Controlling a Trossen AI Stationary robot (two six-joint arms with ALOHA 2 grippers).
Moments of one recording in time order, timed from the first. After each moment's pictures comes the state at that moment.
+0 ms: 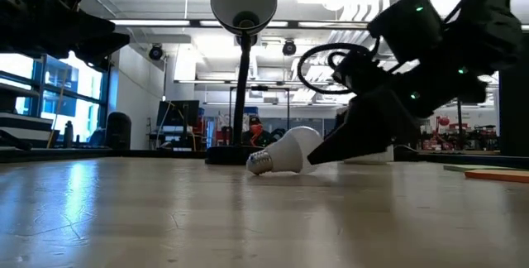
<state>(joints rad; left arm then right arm) -0.04 0.01 0.01 0.00 0.01 -0.04 0.17 1.84 0.52 0.78 0.21 0.14</state>
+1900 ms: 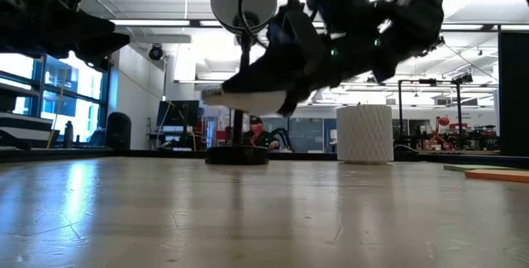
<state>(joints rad) -0.04 0.01 0.01 0.00 0.01 -0.04 0.05 1.92 0.87 0.72 -0.11 0.18</state>
